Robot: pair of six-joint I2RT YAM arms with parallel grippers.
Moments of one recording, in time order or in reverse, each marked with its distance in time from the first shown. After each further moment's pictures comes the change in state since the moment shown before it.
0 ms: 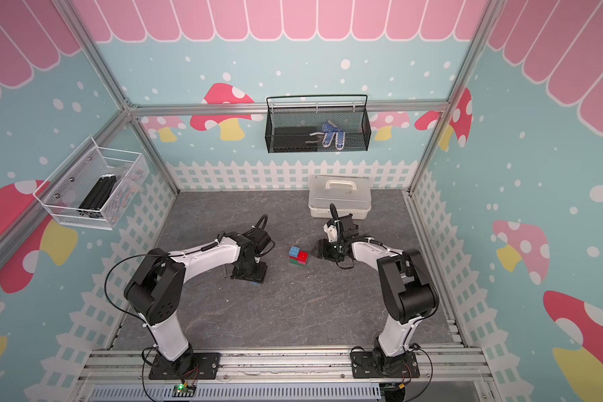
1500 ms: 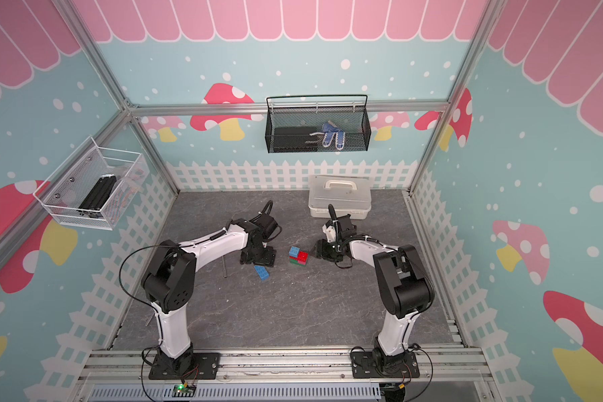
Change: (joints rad) left arm 0.014 0.147 0.255 -0.038 -0.046 -0.018; right arm 0.002 0.048 0.022 0.011 -0.003 0.007
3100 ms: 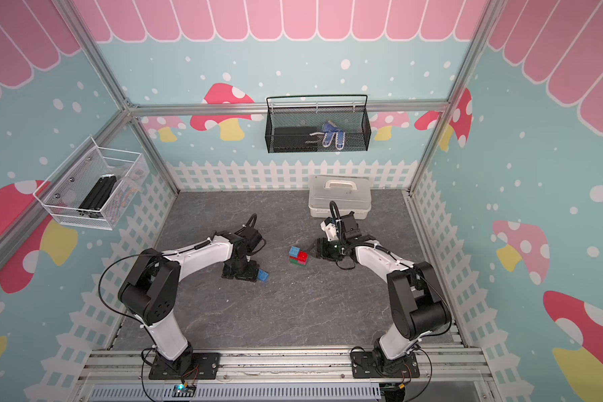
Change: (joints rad) left arm 0.074 -0.155 -0.261 0.012 -0.019 0.022; right arm 0.021 -0.180 -0.047 -0.053 -0.087 0.013
